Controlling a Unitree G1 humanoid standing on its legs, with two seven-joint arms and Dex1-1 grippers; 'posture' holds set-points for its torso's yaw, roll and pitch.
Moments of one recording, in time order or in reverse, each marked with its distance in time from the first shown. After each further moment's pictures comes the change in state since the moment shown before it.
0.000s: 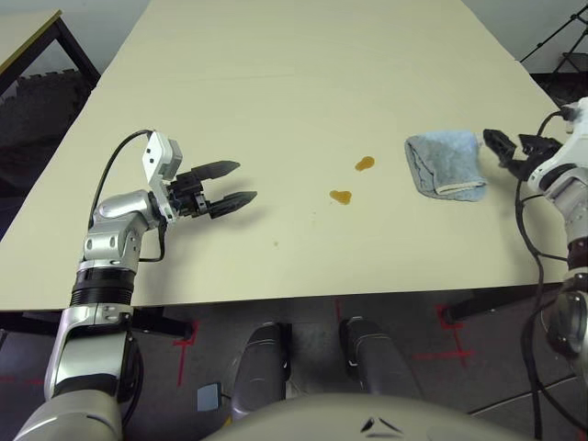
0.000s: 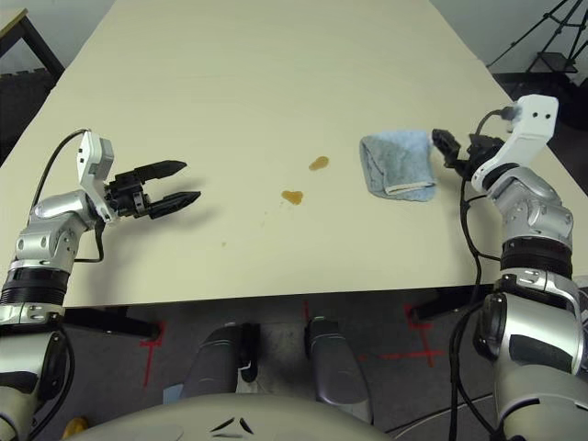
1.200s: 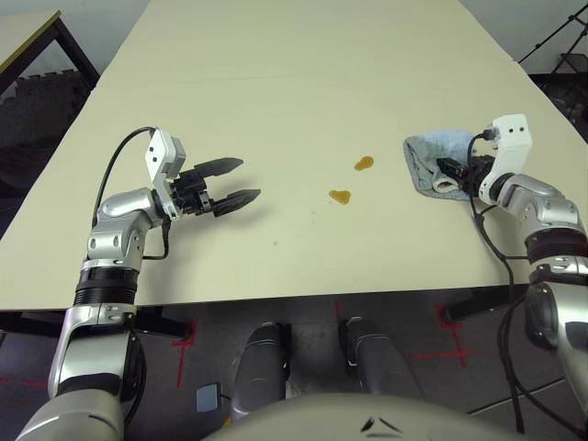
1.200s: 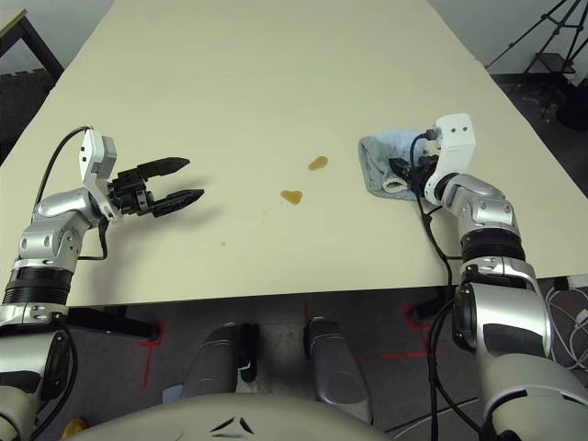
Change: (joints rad) left arm -0.008 -0.004 0.000 -0.034 0.001 0.002 0.012; right arm -0.083 0.094 0.129 0.158 -0.166 -0.135 0.044
